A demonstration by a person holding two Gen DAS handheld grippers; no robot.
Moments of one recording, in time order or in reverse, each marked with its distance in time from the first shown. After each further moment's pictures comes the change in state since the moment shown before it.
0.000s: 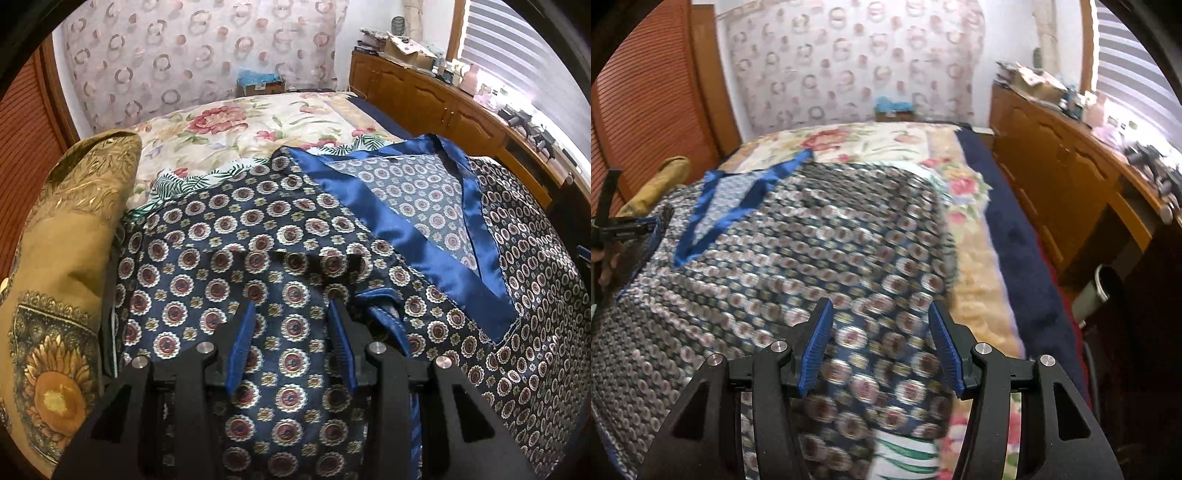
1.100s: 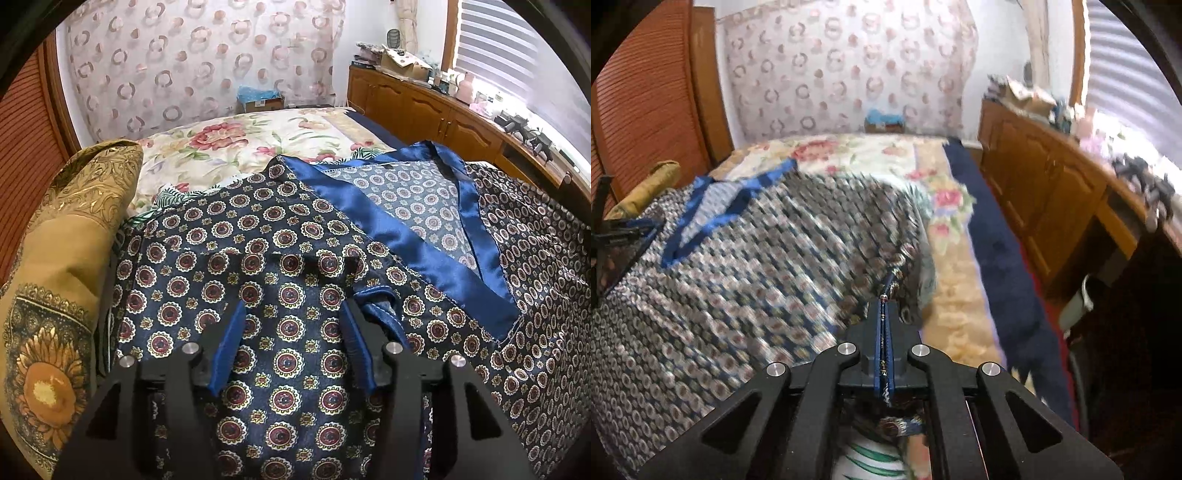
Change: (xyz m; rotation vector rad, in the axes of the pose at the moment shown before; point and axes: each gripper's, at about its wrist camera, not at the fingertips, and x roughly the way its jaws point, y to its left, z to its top) left arm -0.003 0.001 -0.006 0.007 -0.073 0.010; right arm -0.022 0.009 0.009 -0.067 -0.099 -0.025
